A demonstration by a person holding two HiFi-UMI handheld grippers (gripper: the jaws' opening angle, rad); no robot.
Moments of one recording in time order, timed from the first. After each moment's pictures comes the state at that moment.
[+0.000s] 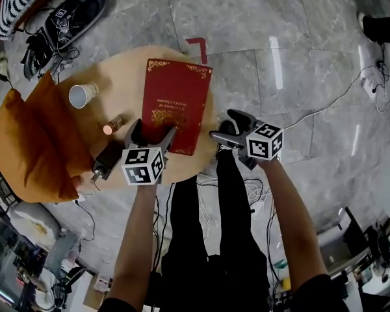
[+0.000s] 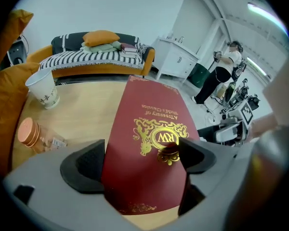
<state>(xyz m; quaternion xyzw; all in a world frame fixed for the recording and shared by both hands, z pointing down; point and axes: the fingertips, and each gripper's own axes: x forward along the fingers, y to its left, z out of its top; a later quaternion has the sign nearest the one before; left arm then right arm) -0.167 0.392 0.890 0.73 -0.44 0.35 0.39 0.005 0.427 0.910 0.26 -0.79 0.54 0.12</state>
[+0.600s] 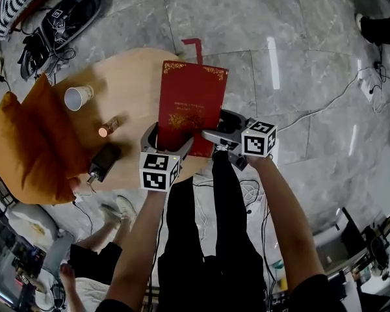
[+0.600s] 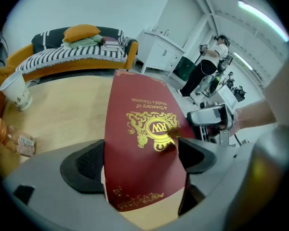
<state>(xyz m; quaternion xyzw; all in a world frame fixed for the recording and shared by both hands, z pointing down) -0.096 0.424 0.895 0.76 -0.36 0.37 0.39 -0.005 0.411 0.900 0.24 -0.77 0.58 0.04</state>
